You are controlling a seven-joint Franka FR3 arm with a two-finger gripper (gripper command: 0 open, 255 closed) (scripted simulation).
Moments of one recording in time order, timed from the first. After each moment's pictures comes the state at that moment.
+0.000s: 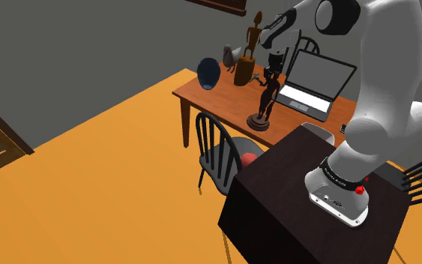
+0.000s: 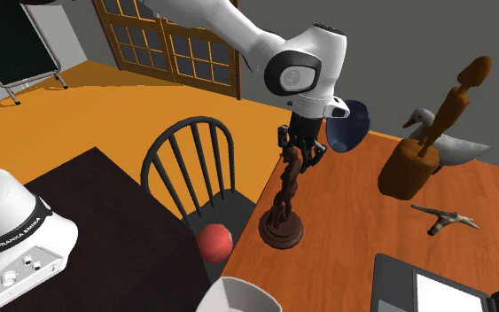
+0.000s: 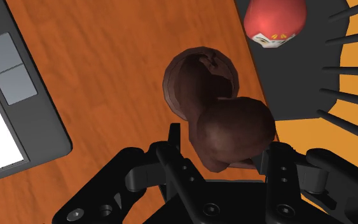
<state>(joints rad) -0.28 0.67 -0.31 -1.65 0.12 2.17 -0.51</state>
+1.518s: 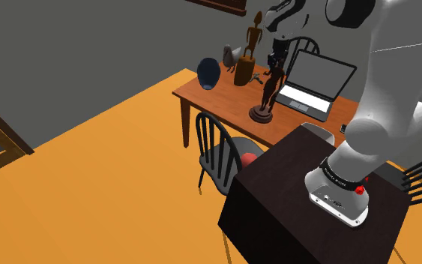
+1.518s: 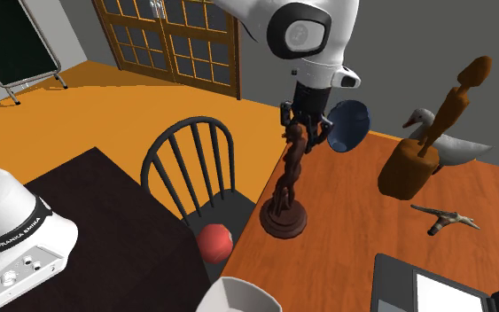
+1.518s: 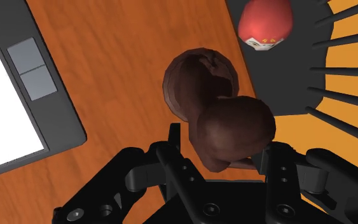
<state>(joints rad) -0.27 0.56 -0.33 -1.61 0.09 2.03 -0.50</state>
